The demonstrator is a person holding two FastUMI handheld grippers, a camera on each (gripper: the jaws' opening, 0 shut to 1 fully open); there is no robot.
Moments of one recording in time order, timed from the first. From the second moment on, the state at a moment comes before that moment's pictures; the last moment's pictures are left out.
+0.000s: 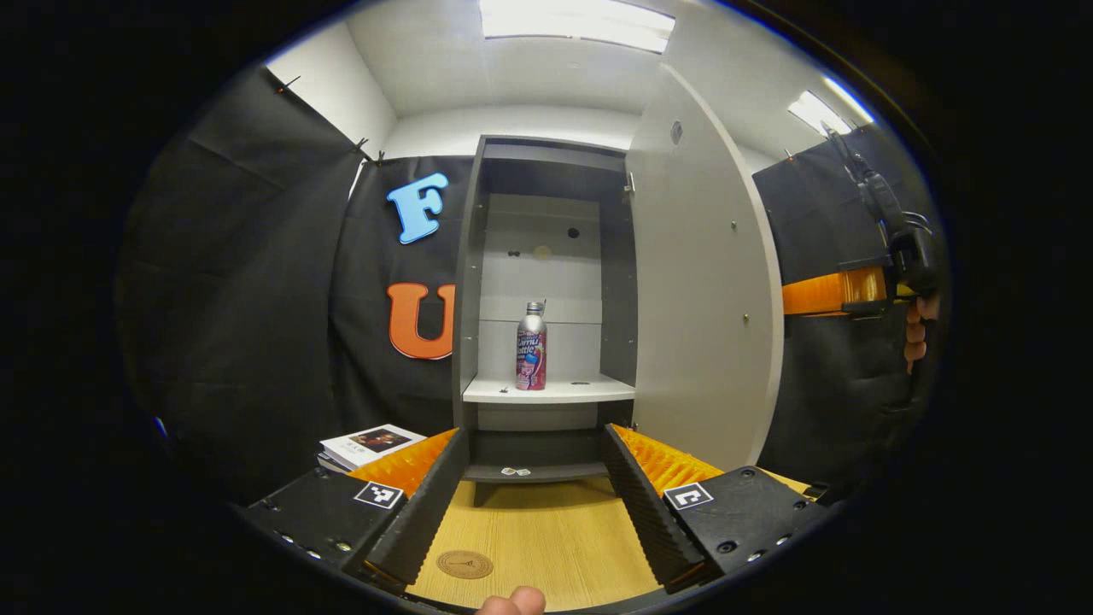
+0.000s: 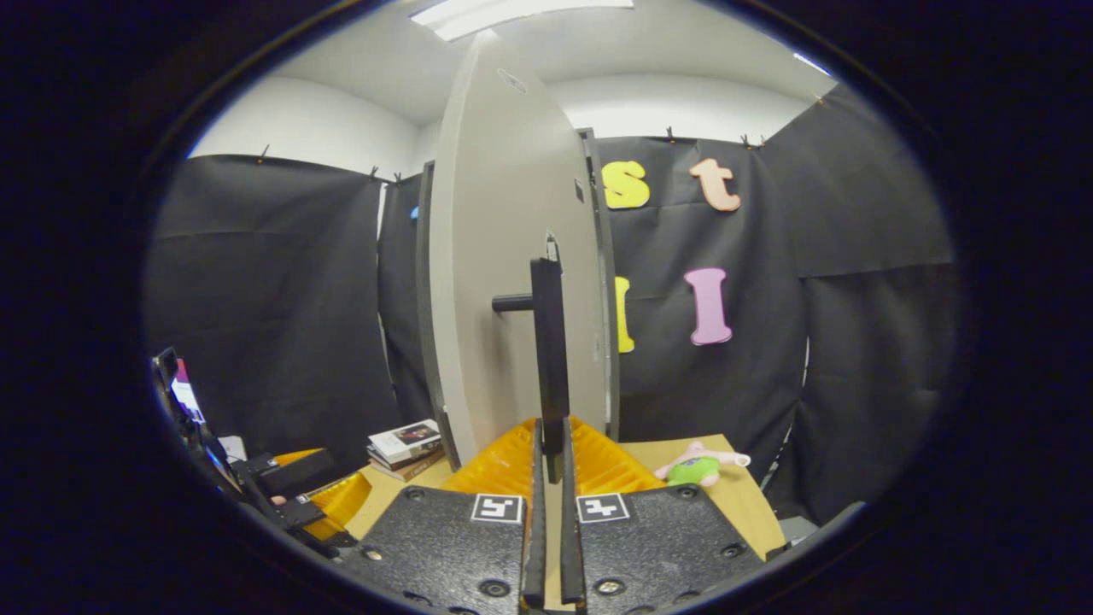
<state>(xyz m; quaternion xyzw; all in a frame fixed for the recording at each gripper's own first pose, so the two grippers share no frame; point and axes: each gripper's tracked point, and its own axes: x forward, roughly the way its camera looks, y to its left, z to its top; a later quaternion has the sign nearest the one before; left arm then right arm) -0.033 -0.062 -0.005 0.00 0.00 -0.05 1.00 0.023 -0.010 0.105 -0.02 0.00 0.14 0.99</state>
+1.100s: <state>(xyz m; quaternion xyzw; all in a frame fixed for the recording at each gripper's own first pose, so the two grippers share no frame) -0.037 -0.075 -0.009 0.01 0.00 -0.05 1.00 0.011 -0.074 0.108 -0.01 -0.02 0.08 1.00</state>
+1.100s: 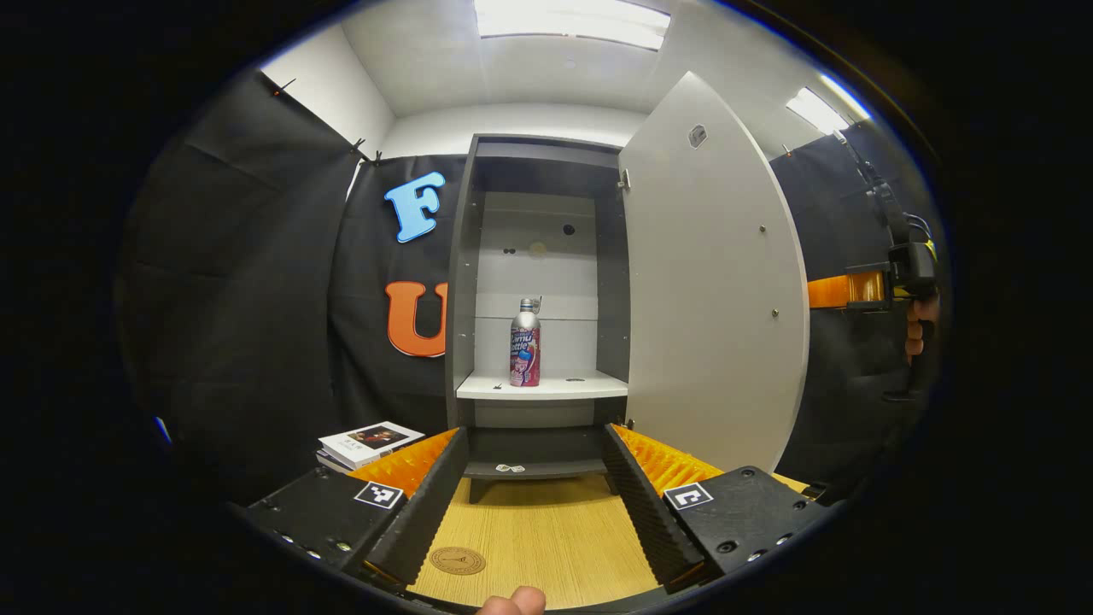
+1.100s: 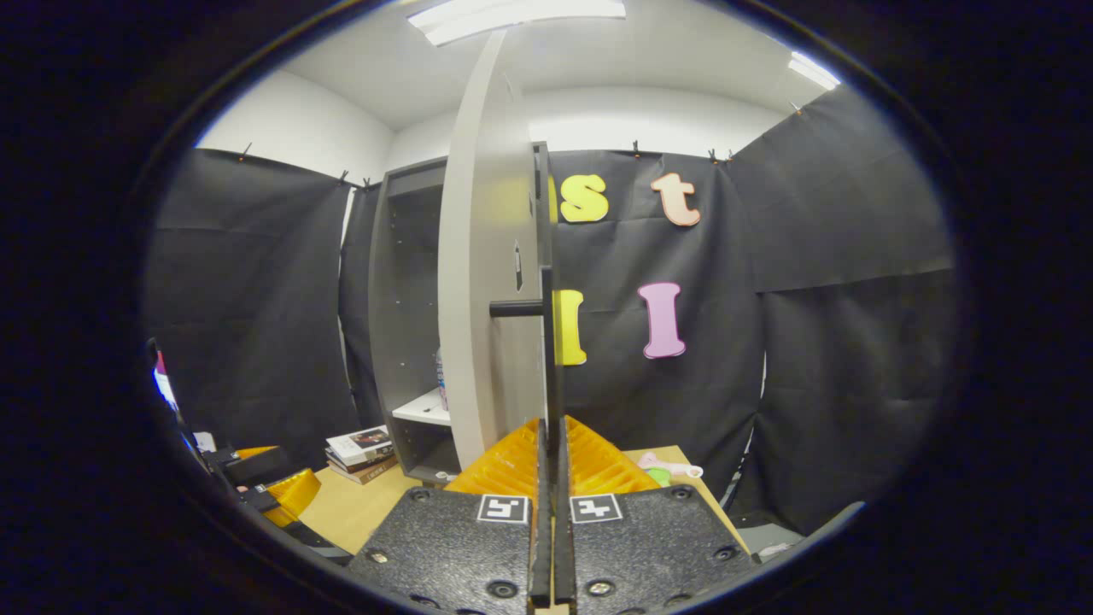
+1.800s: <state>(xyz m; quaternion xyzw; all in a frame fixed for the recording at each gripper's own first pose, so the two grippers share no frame) -0.012 -0.068 -0.001 0.00 -0.01 -0.03 1.00 0.009 -0.114 0.094 0.00 -0.01 0.03 1.00</state>
